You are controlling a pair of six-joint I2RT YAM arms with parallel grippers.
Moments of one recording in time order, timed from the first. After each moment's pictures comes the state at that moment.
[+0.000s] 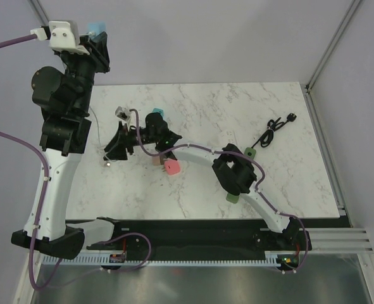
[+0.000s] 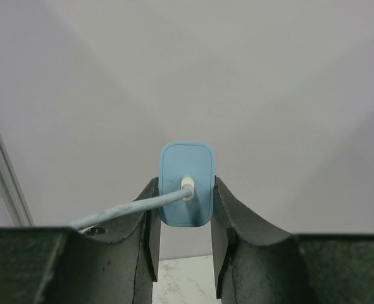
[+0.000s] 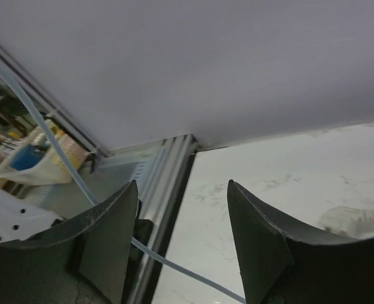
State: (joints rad) left arm -0.26 1.22 1.73 -0.08 -0.12 0.04; right arm 0.96 2.48 2.07 0.55 -0.82 0.54
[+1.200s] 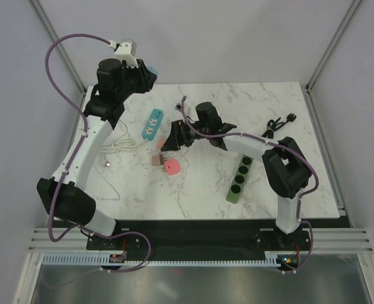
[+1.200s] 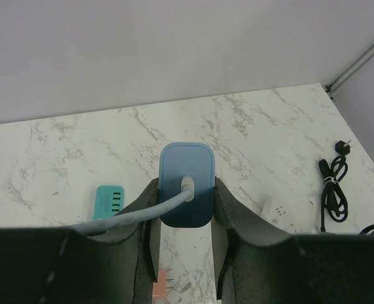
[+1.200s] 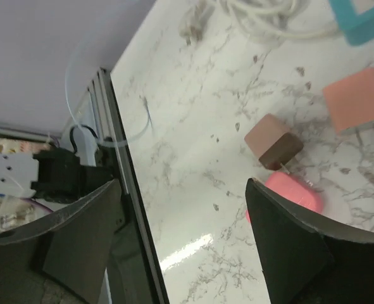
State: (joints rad) left arm -0.26 1.51 1.58 -0.23 0.13 -0.21; right arm 0.62 1.93 1.40 0.12 -0.78 0.55
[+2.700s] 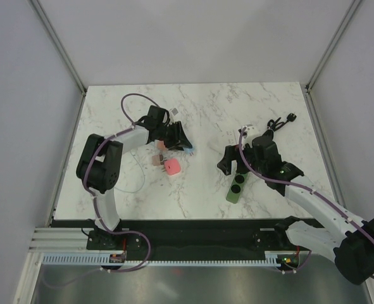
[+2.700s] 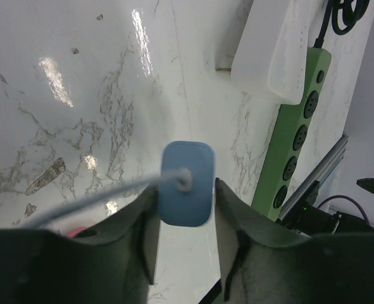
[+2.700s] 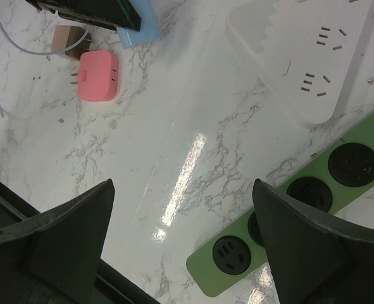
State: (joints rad) left arm -0.38 1.92 1.24 -0.21 0.59 -0.56; right arm 0.51 1.02 0.68 -0.24 -0.15 0.34
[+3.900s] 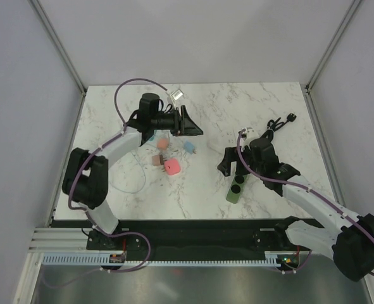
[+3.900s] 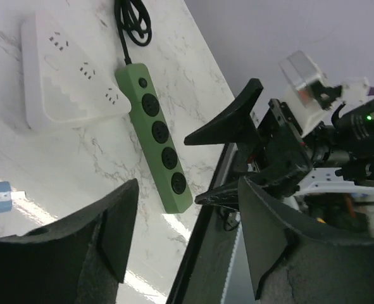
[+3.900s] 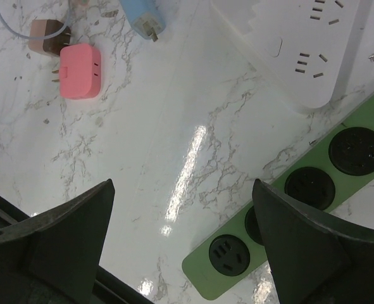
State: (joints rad) left arm -0.40 1.76 1.23 0.08 0.96 -0.61; right arm 0.51 1.05 0.65 -0.22 -0.13 0.37
